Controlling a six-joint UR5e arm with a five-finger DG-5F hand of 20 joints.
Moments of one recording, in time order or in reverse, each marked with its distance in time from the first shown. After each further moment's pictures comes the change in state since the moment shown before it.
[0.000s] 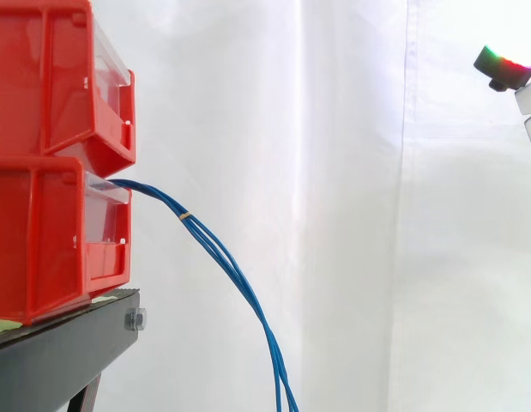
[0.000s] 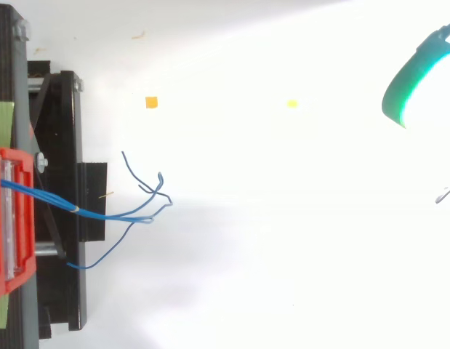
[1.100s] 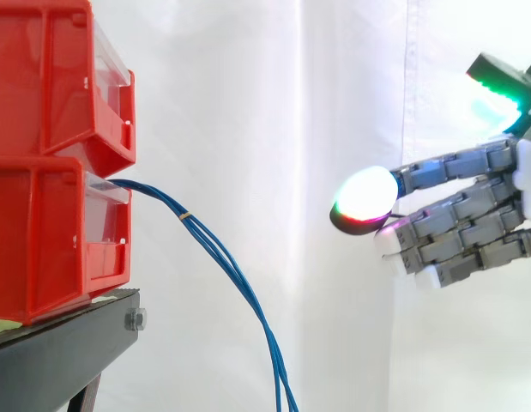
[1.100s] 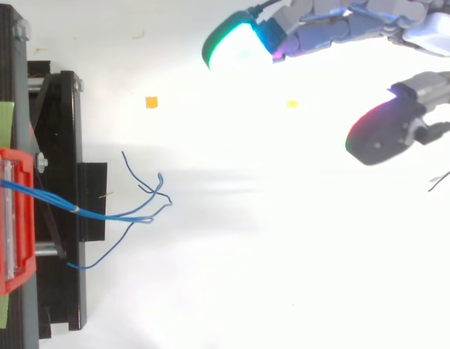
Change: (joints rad) arm 0.037 -0.280 0.015 0.343 0.231 -0.084
